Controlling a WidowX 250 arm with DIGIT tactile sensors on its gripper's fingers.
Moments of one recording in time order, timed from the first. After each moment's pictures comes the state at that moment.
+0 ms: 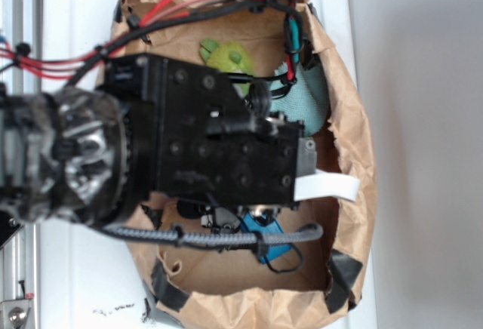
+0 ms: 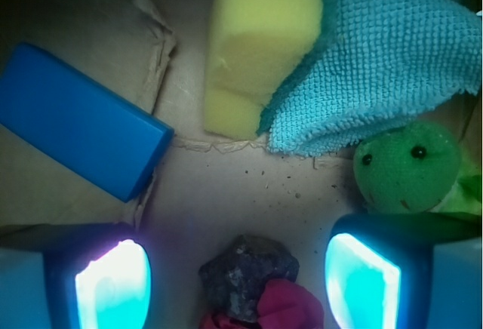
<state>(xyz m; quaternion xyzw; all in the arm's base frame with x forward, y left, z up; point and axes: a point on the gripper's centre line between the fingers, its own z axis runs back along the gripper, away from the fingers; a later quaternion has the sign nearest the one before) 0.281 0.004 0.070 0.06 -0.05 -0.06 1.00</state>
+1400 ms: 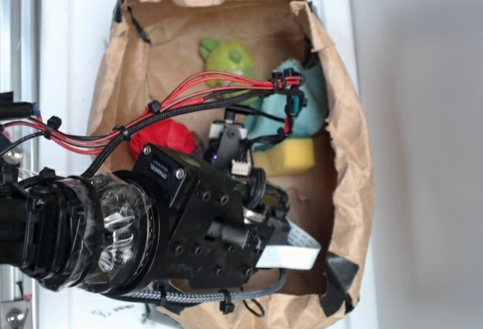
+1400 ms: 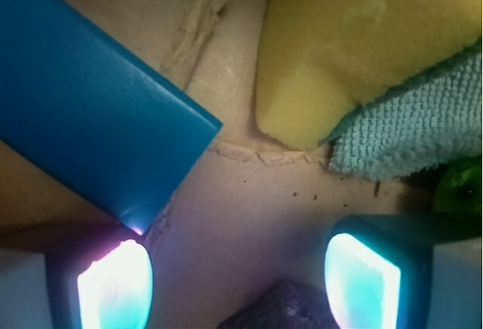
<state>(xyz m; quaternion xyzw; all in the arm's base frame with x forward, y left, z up) 0.272 -0.006 0.029 0.14 -0.05 -0.09 0.98</state>
